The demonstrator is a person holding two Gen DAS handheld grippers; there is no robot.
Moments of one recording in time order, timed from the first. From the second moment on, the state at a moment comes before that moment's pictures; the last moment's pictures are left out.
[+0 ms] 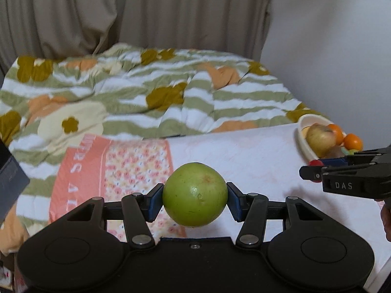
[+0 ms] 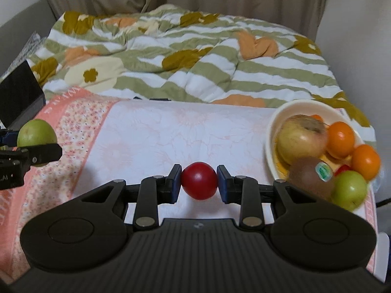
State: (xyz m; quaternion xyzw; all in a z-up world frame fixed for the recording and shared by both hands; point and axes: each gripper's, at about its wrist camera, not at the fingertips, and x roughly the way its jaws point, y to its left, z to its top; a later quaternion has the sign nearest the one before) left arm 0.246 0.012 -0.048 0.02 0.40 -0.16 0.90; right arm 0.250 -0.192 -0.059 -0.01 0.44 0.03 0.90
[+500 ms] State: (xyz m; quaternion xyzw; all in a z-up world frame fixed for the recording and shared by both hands) left arm 0.203 -0.068 0.000 0.03 0.35 -0.20 0.92; right arm 0.181 -0.278 -0.001 0.01 0.38 0.01 0.92
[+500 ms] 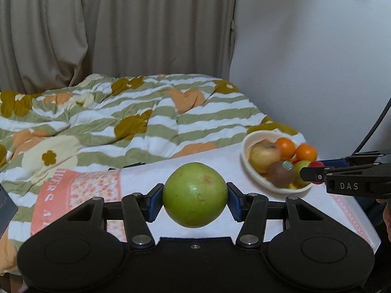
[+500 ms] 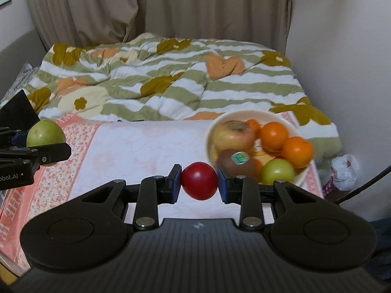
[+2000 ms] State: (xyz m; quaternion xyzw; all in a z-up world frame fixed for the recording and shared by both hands) left arm 0.287 -0.341 -0.074 0.18 0.37 -0.24 0.88; right arm 0.274 -0.485 -0.034 0.08 0.40 0.02 0.91
